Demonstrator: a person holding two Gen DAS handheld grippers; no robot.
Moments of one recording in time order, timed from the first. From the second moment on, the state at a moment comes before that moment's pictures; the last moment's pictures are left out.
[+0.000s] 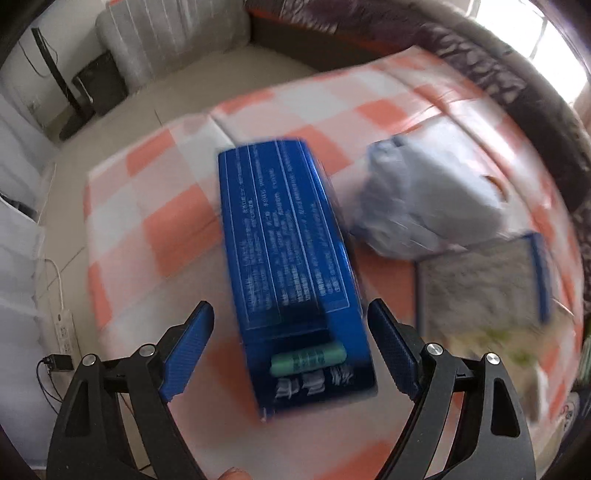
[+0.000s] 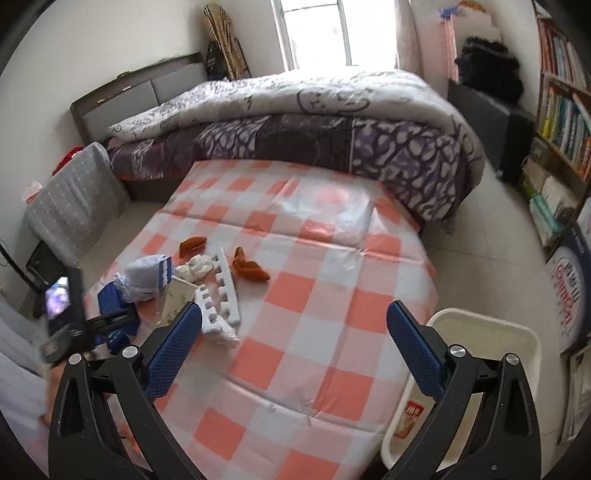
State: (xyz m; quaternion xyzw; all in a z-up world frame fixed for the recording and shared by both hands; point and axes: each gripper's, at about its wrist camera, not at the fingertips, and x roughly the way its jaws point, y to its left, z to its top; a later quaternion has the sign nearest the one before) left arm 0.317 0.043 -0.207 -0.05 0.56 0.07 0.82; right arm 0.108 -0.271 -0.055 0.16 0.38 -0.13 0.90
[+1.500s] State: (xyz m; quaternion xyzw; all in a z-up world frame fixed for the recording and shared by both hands) left arm 0.115 0.096 -0.039 -0.09 0.38 -0.06 0.92; right arm 0.245 -0.155 -0.149 0.12 0.43 0.02 0.89
